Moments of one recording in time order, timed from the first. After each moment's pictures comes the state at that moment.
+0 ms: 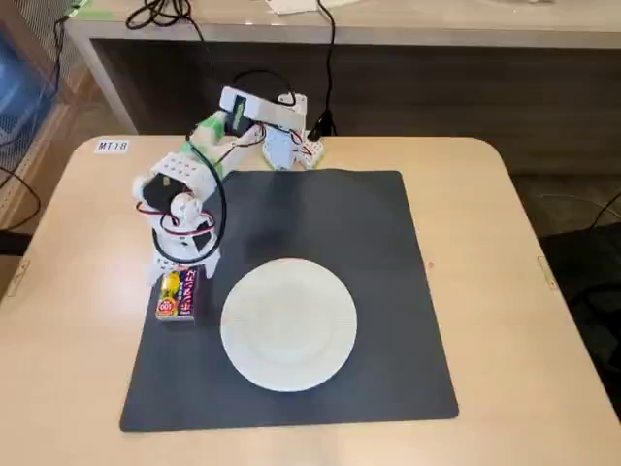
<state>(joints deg) 28.7 42.8 30.9 96.8 49.0</state>
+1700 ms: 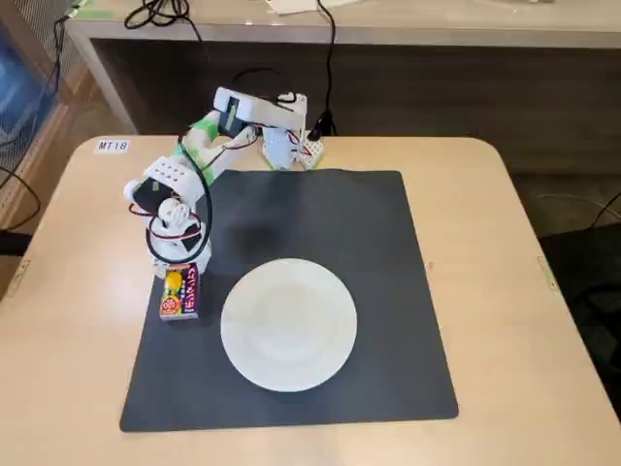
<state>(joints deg) 31.7 40.3 32.4 96.8 49.0</state>
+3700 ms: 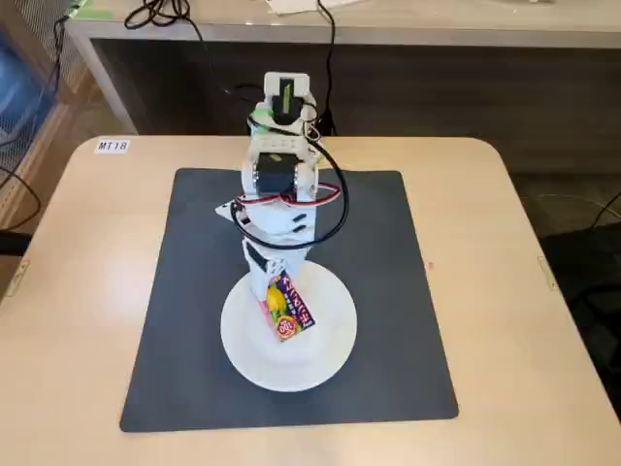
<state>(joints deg) 1.9 54.5 32.7 97.7 48.1</state>
